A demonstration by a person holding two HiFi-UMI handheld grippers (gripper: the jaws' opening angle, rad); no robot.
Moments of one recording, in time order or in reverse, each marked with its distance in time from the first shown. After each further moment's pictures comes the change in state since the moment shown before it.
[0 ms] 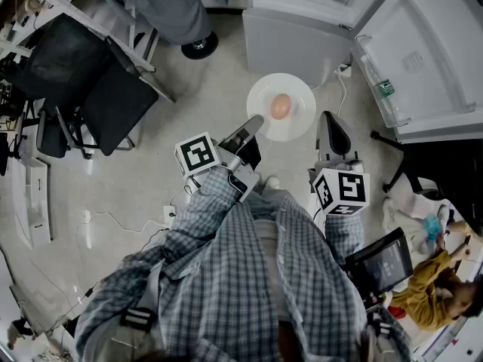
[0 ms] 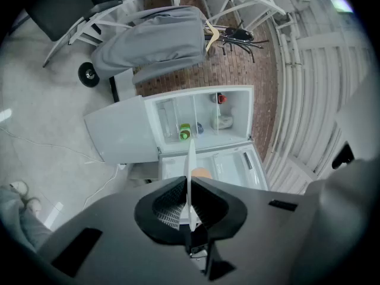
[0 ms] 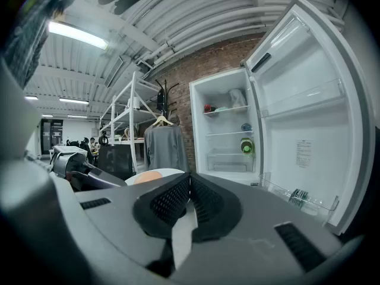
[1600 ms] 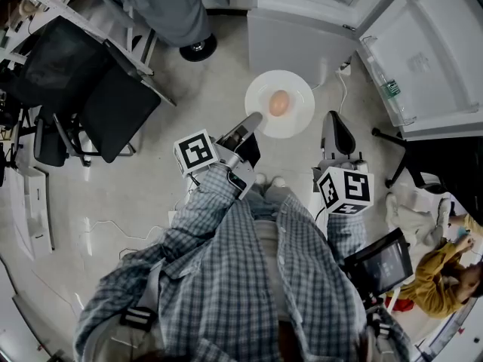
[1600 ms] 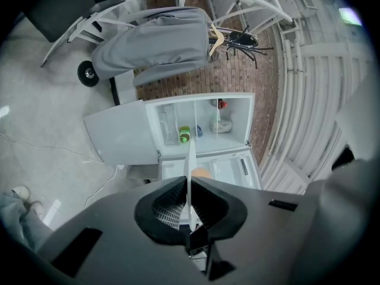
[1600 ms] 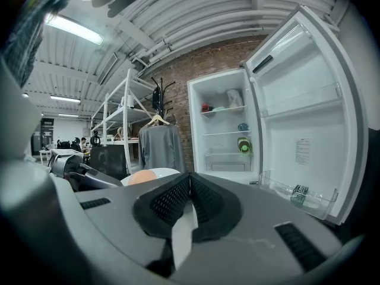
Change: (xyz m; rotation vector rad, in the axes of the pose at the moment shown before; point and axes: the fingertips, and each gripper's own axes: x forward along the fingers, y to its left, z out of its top) left arm -0.021 0.008 0.041 -0.050 0.011 -0.060; right arm 0.017 0.027 -0.002 0.022 -0.002 -0.072
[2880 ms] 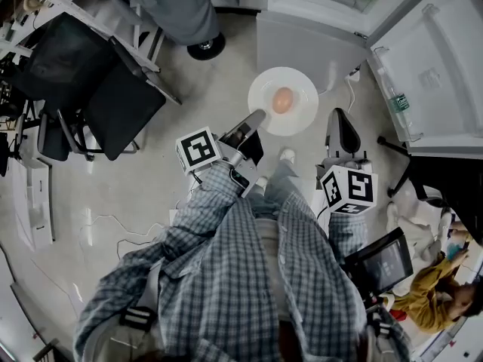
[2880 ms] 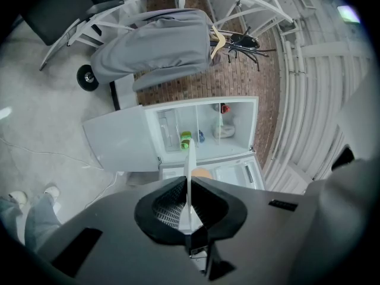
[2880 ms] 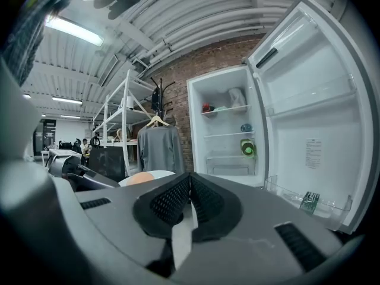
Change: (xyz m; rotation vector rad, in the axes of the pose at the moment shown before) left arm 0.022 0.007 0.030 0.010 -0.038 0.032; right arm 0.042 -0.011 0.010 -0.004 -0.018 0.024
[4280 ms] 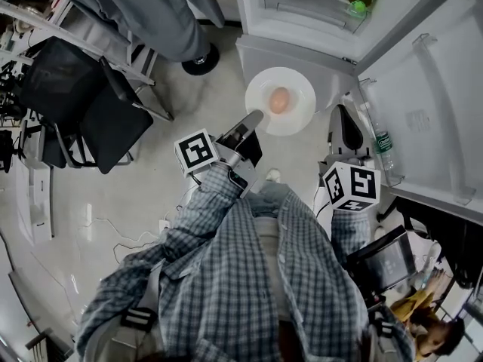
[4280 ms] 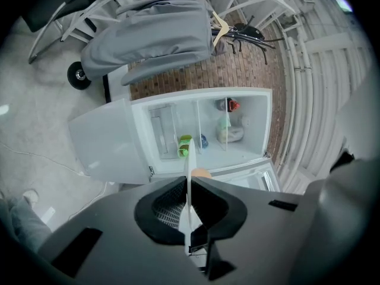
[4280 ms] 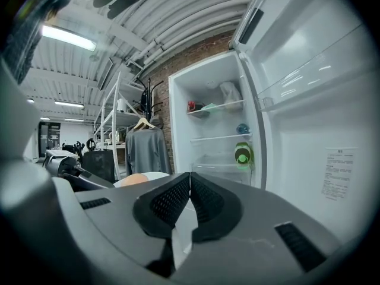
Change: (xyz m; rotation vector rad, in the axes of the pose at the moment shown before) left arm 0.155 -0.013 0.027 -0.008 -0.079 -0.003; right arm 0.106 -0.136 0.037 0.001 -0.013 0.056
